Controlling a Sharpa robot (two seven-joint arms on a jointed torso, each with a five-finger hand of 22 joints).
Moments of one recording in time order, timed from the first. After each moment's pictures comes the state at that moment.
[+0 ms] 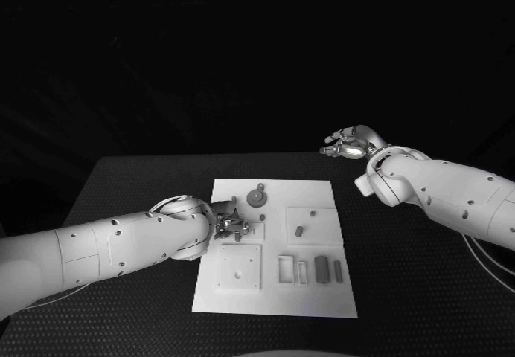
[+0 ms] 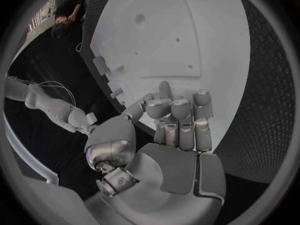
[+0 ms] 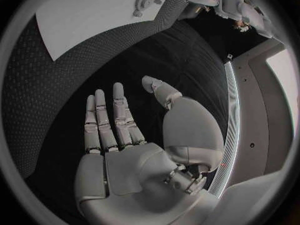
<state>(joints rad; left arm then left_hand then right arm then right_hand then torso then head) 1.21 -0.61 -0.23 1.35 -1.13 -0.10 -0.39 0.60 0.11 0.76 -0.27 0.36 1.12 0.07 0.53 0.56 1.45 -0.09 1.09 0.66 1.23 -0.17 1.37 0.57 0.02 0.99 -0.15 0.94 1.31 1.24 -0.68 -0.03 1.08 -0.76 -0.43 0.03 1.01 -0.21 0.57 -0.18 0.42 0.74 0.18 0.33 0.36 0.93 0.08 0.67 0.07 0.68 0.19 0.72 0.34 0.21 0.61 0.23 0.07 1.28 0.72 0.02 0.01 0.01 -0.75</state>
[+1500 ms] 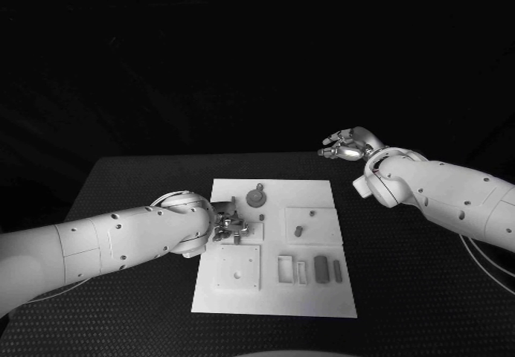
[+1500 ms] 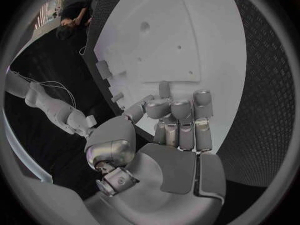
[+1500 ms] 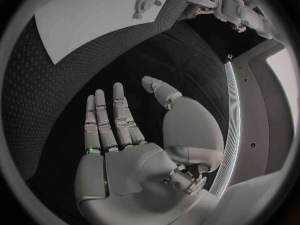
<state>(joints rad) 1.23 -0.60 -0.22 1.33 -1.10 0.01 -0.40 0.59 0.11 0.78 -0.25 0.34 1.14 0.06 0.53 0.56 1.45 -0.09 1.09 0.66 1.23 -0.17 1.37 0.56 0.02 0.99 -0.15 0.93 1.31 1.23 -0.67 -0.03 1.08 -0.76 -0.42 0.03 1.01 -0.21 0.57 -0.18 0.43 0.74 0.19 0.33 0.36 0.93 0.08 0.67 0.07 0.67 0.18 0.72 0.33 0.21 0.61 0.23 0.07 1.28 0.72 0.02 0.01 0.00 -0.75</state>
